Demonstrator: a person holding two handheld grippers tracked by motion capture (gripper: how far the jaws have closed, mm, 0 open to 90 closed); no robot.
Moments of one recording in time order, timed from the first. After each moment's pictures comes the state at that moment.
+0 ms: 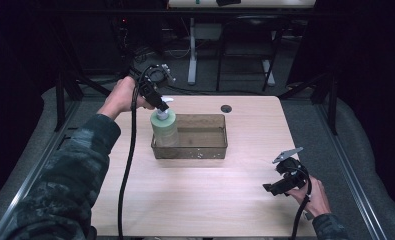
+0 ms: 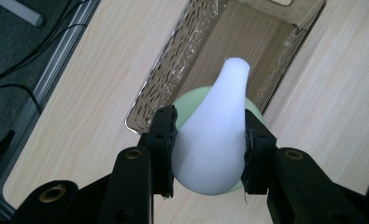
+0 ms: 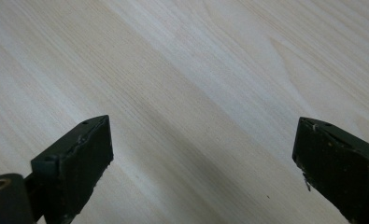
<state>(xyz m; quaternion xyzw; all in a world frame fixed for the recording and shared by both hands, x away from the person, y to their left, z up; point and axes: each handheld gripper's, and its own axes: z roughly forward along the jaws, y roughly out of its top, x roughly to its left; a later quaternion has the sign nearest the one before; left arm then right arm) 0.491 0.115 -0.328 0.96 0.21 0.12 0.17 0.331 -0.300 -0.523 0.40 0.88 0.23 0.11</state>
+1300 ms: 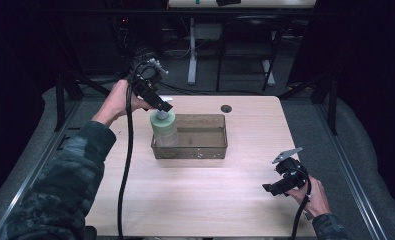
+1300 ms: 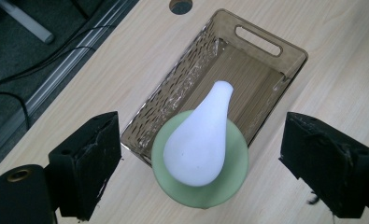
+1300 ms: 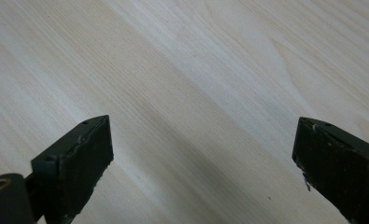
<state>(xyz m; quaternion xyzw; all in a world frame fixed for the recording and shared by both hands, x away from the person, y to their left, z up) 0.477 0.133 -0.320 0.92 0.27 0.13 0.26 0.331 -0.298 -0.522 0.40 0.88 0.23 0.11</state>
